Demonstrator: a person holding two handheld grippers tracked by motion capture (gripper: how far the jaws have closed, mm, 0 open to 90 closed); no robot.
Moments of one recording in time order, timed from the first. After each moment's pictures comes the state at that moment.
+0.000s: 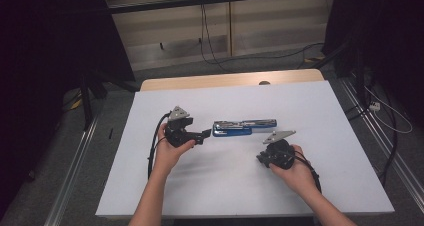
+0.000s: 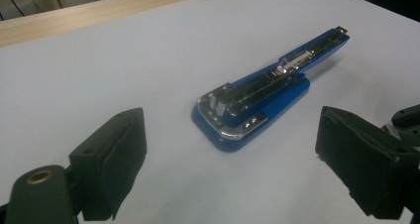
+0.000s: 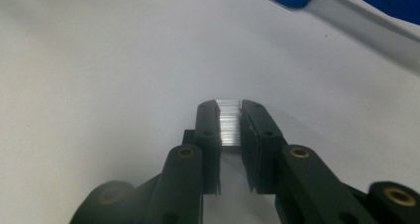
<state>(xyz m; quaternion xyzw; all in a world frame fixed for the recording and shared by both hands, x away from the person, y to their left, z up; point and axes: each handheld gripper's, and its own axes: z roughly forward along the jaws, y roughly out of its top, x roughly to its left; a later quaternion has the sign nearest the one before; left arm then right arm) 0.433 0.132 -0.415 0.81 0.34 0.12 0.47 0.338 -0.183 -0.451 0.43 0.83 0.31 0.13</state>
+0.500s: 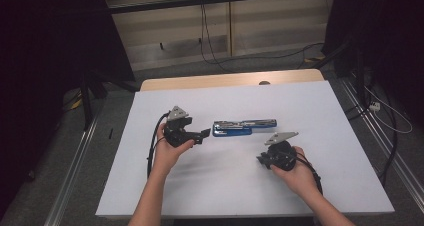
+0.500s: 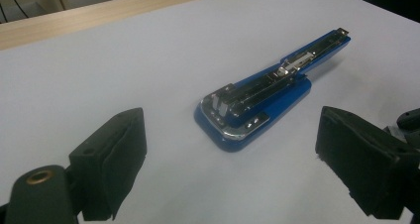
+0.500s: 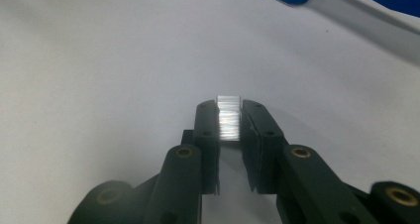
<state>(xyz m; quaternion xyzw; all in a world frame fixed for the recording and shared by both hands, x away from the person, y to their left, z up) 0.432 0.134 -0.414 0.80 0.34 0.13 0.47 0.335 -0.186 -0.453 0.44 0.83 0.32 0.13</state>
